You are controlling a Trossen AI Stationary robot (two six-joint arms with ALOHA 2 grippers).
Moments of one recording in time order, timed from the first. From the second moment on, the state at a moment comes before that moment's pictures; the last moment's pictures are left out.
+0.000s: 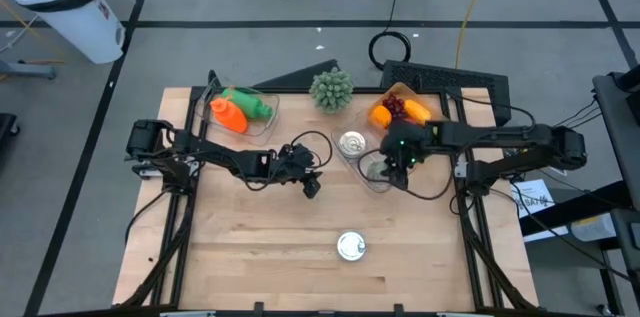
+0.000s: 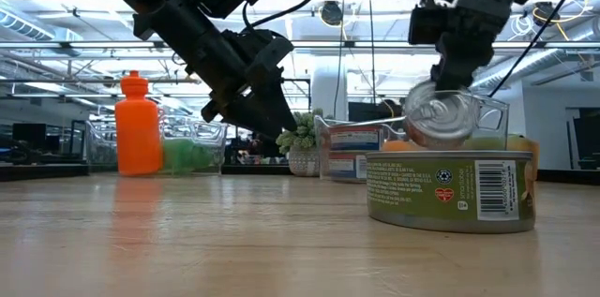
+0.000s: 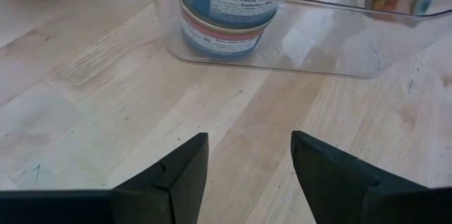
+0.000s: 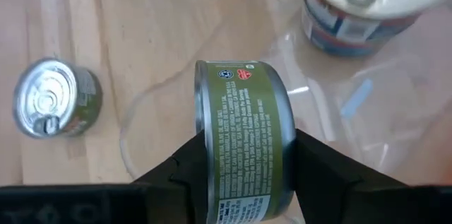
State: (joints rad) left arm -0.03 1.69 0.86 0.11 -0.32 -0.56; right arm -0.21 1.17 0.79 -0.60 -0.21 0.17
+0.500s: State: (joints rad) left arm -0.03 1.69 0.86 0.11 -0.32 -0.56; right arm -0.21 1.17 0.69 -0.49 -0.15 0.05
